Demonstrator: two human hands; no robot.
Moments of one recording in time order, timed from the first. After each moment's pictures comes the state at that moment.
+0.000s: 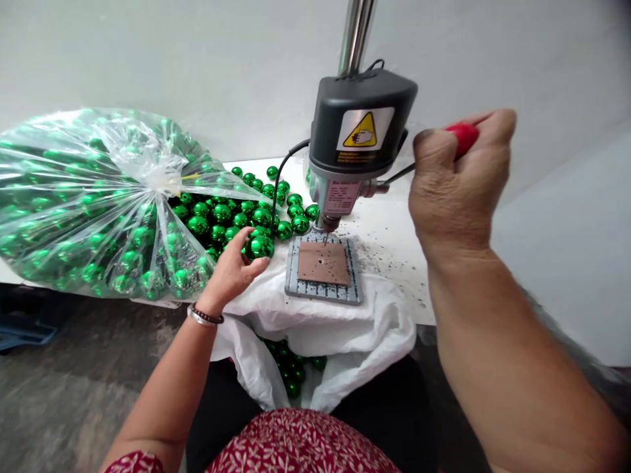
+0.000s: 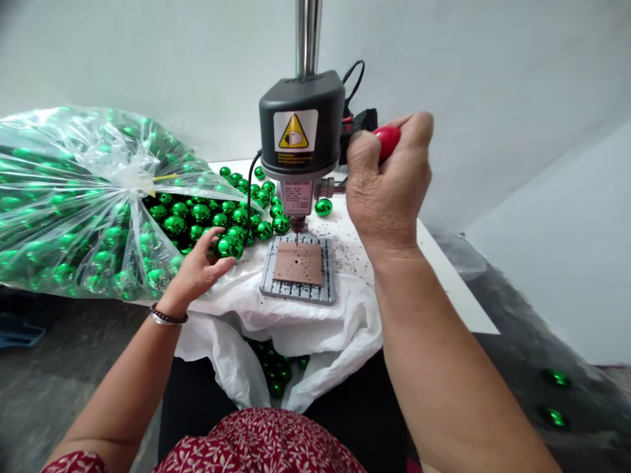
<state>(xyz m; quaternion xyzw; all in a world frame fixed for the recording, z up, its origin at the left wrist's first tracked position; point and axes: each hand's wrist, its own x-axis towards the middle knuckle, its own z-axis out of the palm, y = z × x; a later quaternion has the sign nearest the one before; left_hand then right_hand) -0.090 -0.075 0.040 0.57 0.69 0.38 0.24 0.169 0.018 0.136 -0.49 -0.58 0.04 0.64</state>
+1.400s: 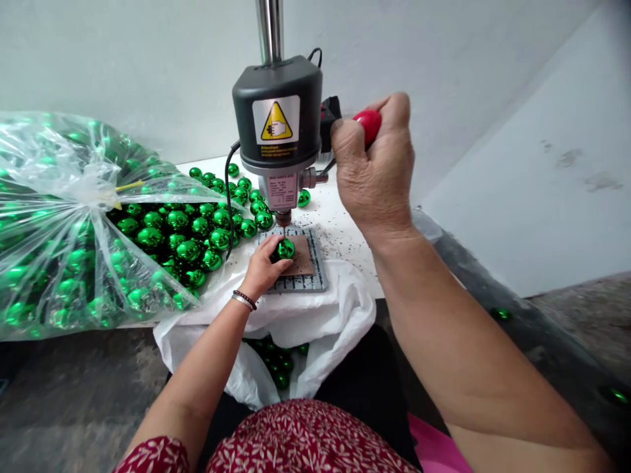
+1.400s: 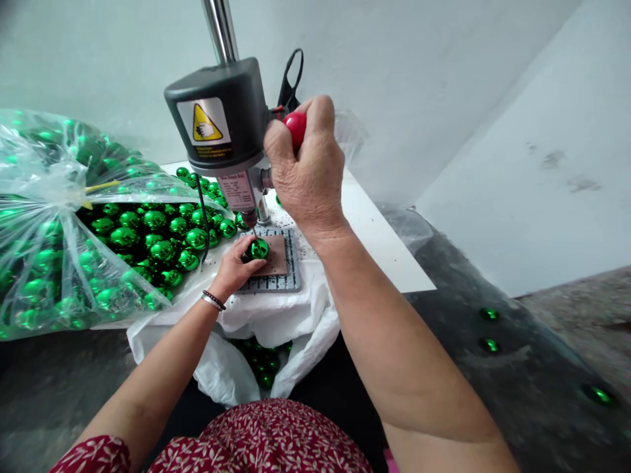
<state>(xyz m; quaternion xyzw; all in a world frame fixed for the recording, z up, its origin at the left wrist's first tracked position) -0.001 -0.003 -0.041 0.68 0.55 0.41 0.25 0.167 0.005 0.151 -0.50 -0.58 0.14 0.63</state>
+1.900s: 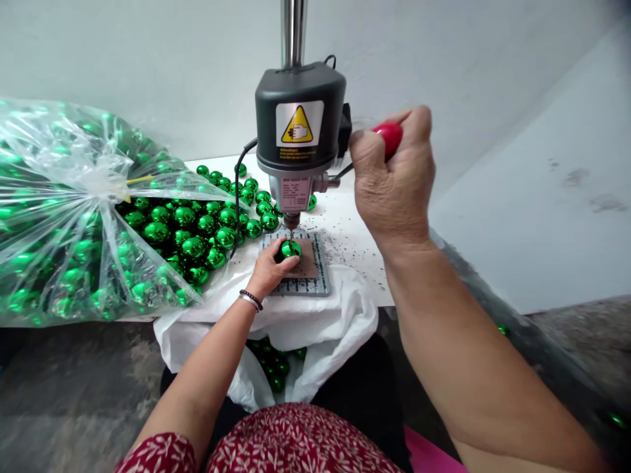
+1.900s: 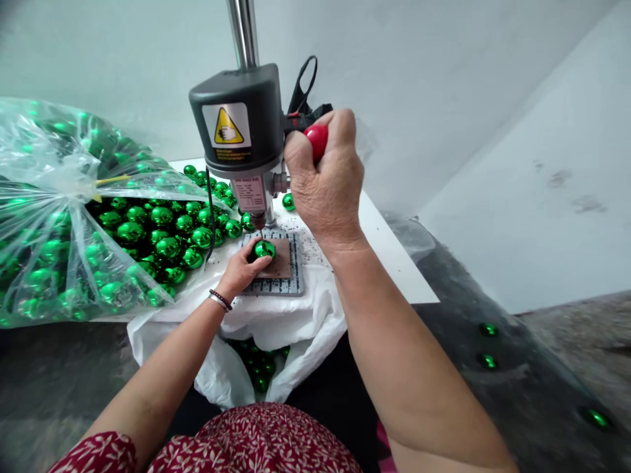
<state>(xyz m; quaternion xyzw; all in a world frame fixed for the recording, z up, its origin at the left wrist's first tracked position) 0.009 -0.008 -0.038 0.61 0.58 0.43 0.33 0.169 0.003 0.149 -0.54 -0.60 0.12 0.58</state>
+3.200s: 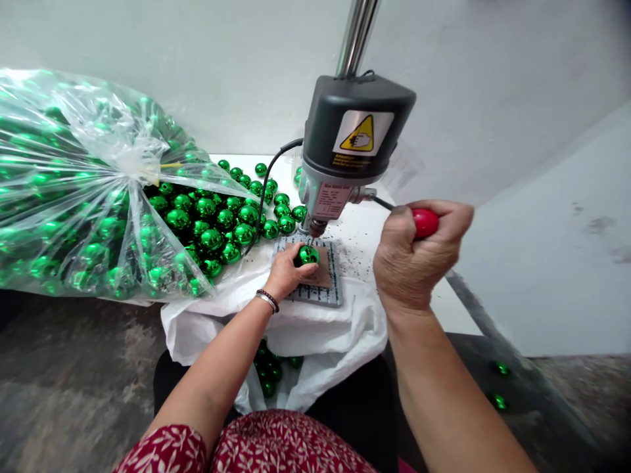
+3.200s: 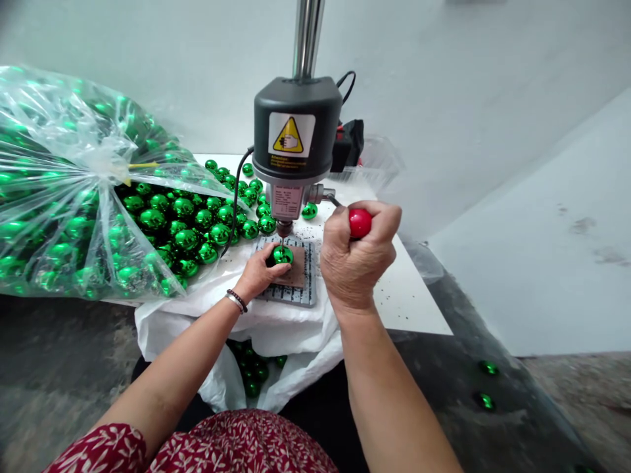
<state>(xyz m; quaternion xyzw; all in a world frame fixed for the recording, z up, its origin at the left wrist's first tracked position) 0.015 -0.007 -0.044 0.63 0.58 0.41 0.29 0.162 -0.020 0.083 -0.51 -0.54 -0.06 0.67</state>
